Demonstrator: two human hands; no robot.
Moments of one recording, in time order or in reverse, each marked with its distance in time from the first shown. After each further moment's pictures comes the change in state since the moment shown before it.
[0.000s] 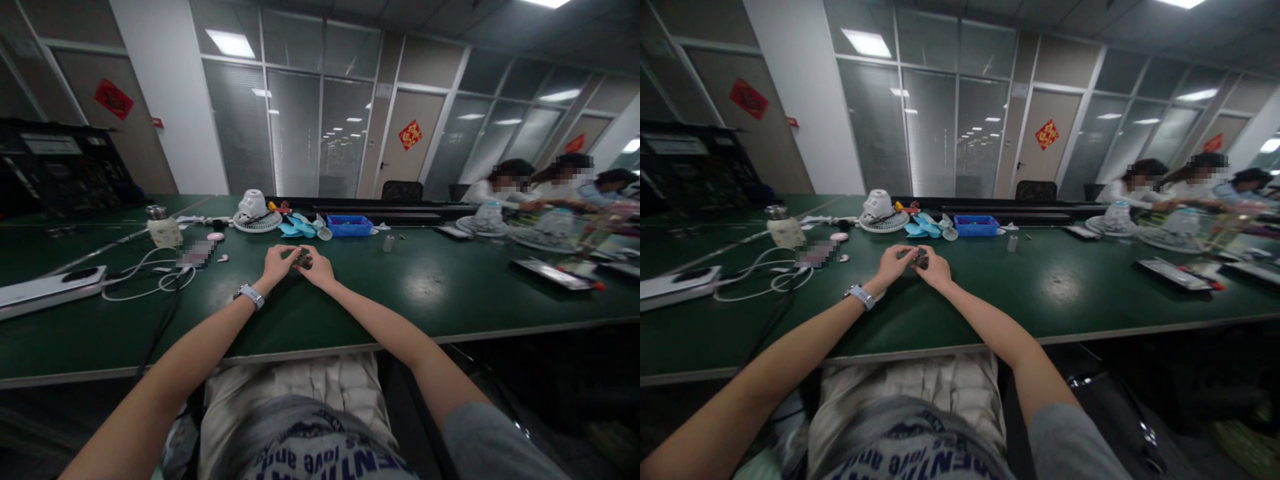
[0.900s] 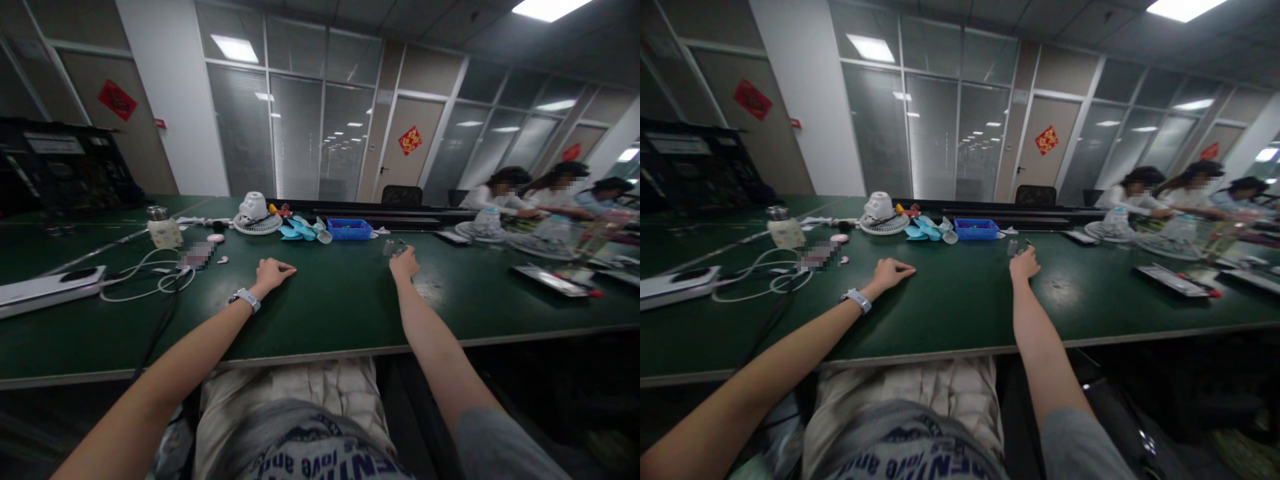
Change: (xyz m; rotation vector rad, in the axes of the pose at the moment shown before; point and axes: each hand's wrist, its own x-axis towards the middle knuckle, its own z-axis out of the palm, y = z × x) left_hand -0.006 -0.037 -0.003 0.298 -0.288 -0.103; right_hand -0.017 0.132 -0.157 -0.538 0.520 0.853
